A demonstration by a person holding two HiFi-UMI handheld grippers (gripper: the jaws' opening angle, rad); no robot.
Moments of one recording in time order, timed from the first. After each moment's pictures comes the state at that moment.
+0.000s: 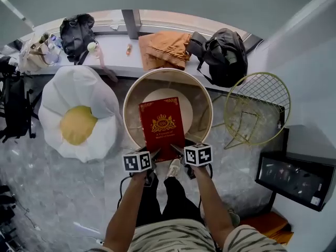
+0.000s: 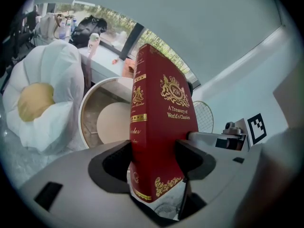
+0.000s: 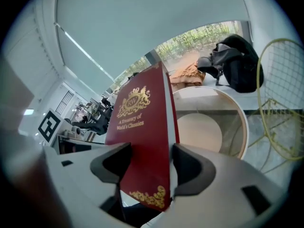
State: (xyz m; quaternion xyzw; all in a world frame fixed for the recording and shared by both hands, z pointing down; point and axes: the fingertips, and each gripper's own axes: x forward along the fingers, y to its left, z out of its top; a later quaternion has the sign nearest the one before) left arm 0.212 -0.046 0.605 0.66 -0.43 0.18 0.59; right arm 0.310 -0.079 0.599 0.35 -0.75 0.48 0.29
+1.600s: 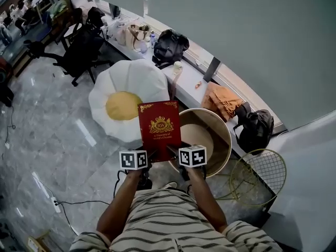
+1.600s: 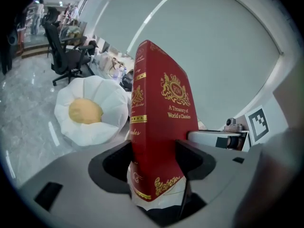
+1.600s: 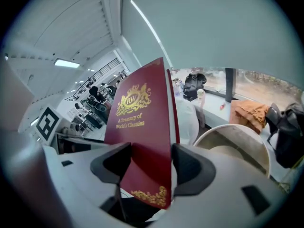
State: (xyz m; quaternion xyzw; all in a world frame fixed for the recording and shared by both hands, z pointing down) left arm 0.044 0.078 0.415 0.55 -0.65 0.00 0.52; right arm 0.107 -0.002 0.406 0.11 -0.88 0.29 0.36
